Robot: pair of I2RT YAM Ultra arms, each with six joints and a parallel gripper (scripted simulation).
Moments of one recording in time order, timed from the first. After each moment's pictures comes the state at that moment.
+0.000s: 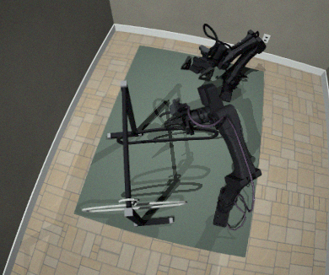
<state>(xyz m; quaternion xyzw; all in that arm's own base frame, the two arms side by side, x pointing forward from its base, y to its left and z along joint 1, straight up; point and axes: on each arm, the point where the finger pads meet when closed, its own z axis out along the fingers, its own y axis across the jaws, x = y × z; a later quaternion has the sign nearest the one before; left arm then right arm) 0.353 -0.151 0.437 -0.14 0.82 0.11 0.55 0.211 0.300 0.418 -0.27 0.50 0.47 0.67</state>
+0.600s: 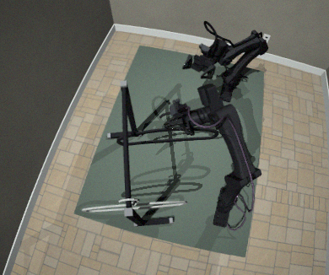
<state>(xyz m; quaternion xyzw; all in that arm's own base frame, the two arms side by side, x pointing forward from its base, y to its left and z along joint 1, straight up) 0.352 -0.149 0.437 -0.14 0.82 0.11 0.55 0.205 0.290 0.412 -0.30 0.53 0.47 0.64</state>
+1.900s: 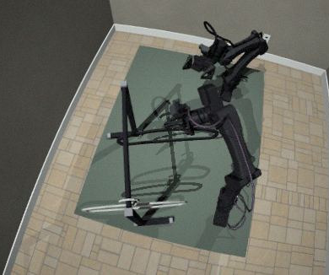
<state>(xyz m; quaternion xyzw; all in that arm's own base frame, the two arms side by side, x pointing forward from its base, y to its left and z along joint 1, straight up) 0.352 -0.149 0.437 -0.14 0.82 0.11 0.55 0.204 0.291 0.411 -0.30 0.53 0.47 0.63</state>
